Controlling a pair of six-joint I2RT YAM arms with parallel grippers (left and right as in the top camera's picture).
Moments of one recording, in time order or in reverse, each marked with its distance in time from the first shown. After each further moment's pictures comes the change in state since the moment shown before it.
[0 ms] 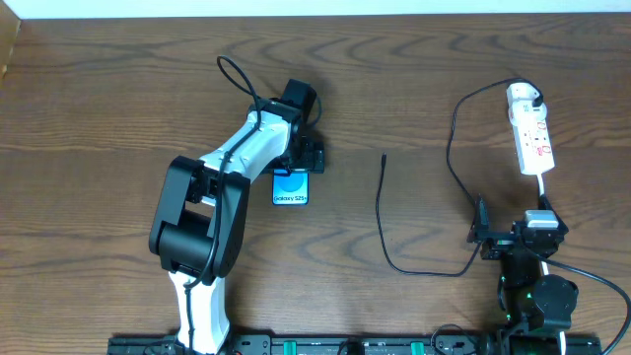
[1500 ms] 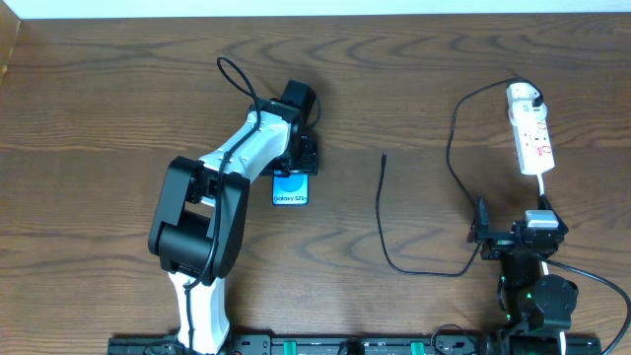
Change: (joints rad) left arm 0.001 -0.002 -0.001 -0.010 0.001 0.000; right arm 0.000 0.000 0.000 0.000 0.000 0.000
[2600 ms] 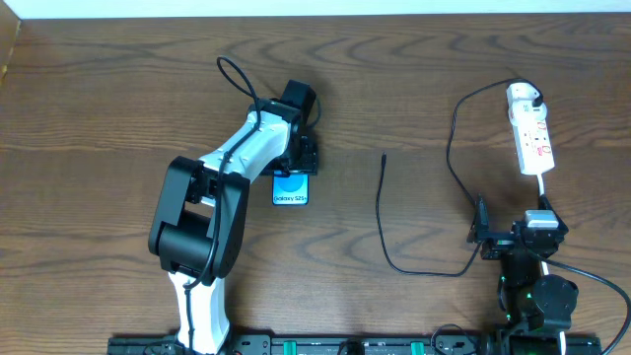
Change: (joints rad) left arm 0.000 0.000 0.000 -0.001 0.000 0.000; right arm 0.000 0.000 0.000 0.000 0.000 0.000
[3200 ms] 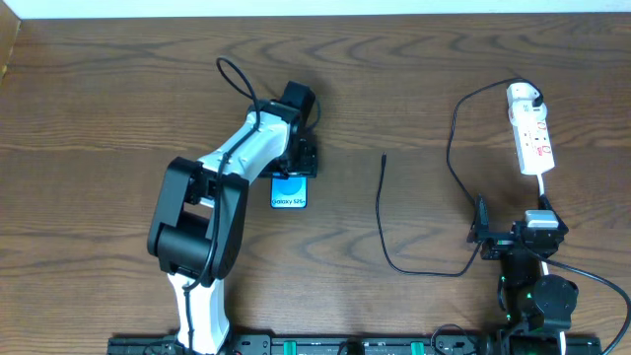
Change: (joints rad) left arm 0.000 -0.018 -0.011 -0.024 0.000 0.008; right arm 0.000 0.000 0.000 0.000 0.000 0.000
